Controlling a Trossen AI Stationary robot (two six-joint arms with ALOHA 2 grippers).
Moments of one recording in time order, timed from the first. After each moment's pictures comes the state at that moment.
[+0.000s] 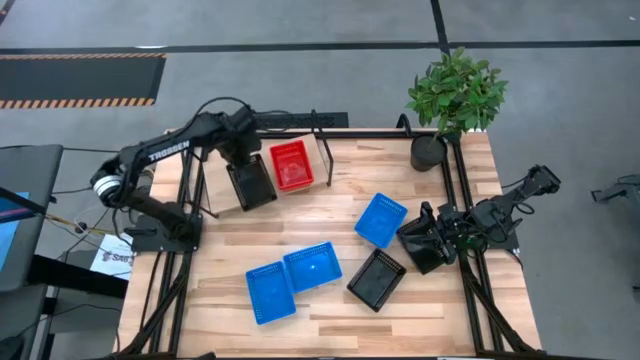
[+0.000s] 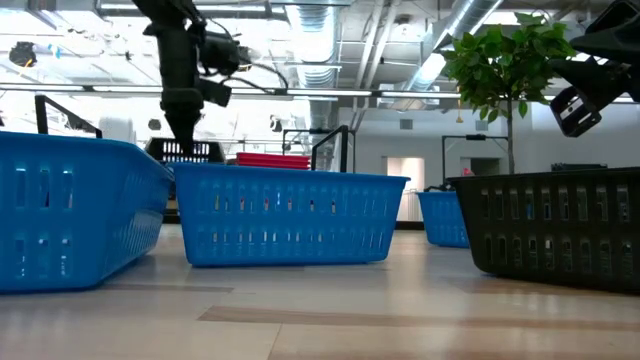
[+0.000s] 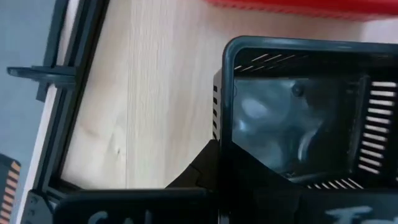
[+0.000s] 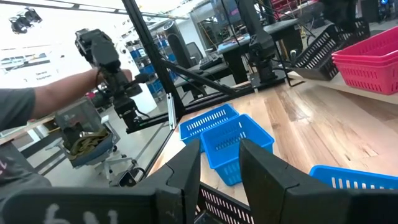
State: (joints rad) left arm 0.72 1.43 1.15 -1.06 -0.05 0.34; right arm 0.52 0.05 0.01 0.06 0.34 0.41
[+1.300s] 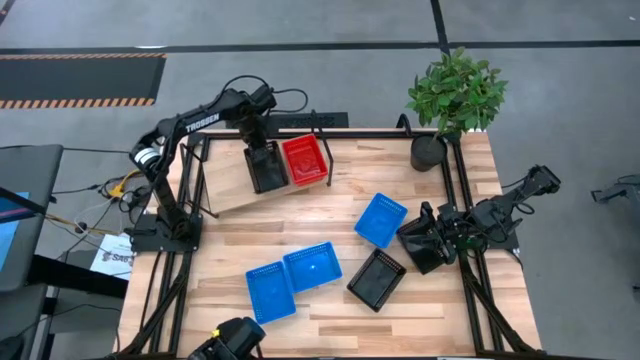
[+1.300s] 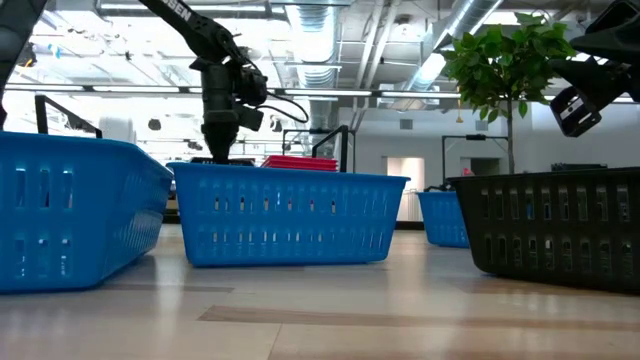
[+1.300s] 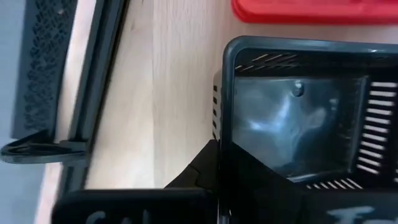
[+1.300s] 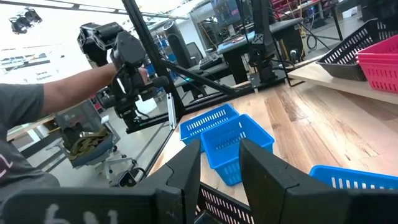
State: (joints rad) left arm 0.83 1.78 1.46 -1.10 0.09 0.48; right arm 0.52 0.05 0.01 0.06 0.34 0.41
